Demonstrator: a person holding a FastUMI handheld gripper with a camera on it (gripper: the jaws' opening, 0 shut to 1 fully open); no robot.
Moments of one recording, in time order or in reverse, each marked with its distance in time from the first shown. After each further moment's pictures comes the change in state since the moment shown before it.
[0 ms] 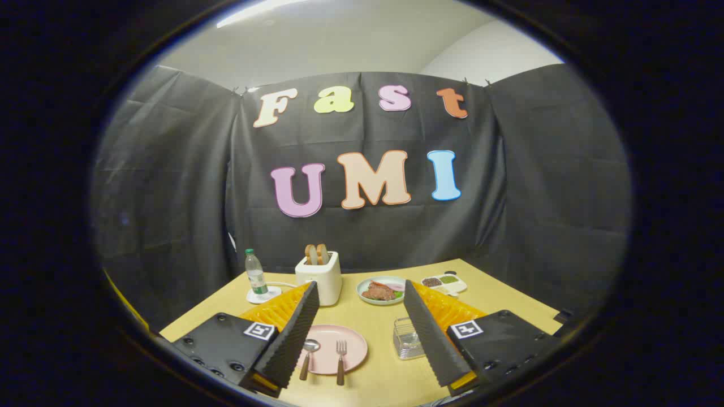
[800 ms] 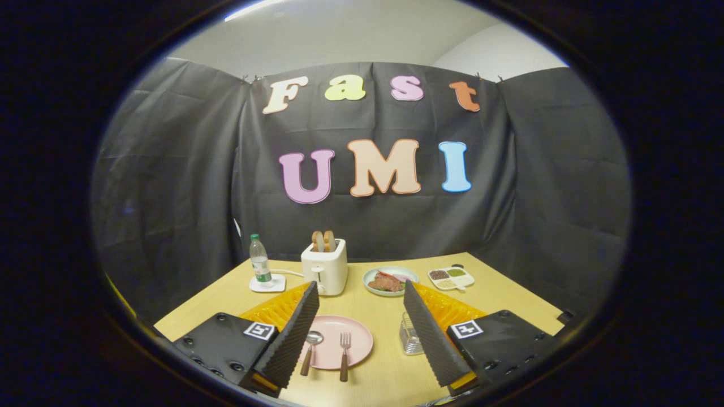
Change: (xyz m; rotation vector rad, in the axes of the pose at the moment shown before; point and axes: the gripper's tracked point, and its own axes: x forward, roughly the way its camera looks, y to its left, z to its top) arm 0.010 0.017 -0.031 -0.030 0.066 0.034
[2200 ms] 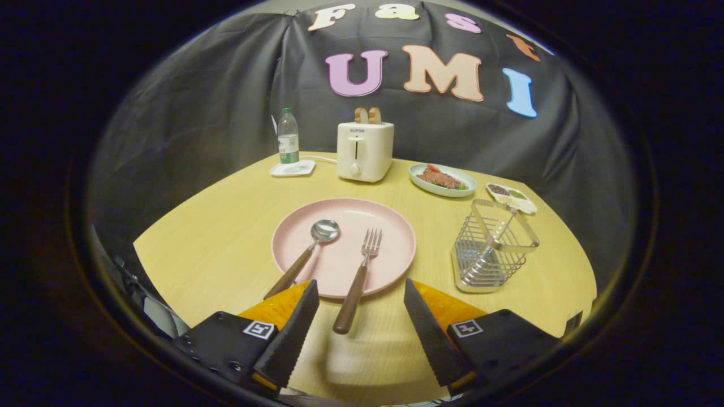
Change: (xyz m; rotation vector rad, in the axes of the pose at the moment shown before) arm 0.041 0.024 -0.237 -0.173 0.434 0.230
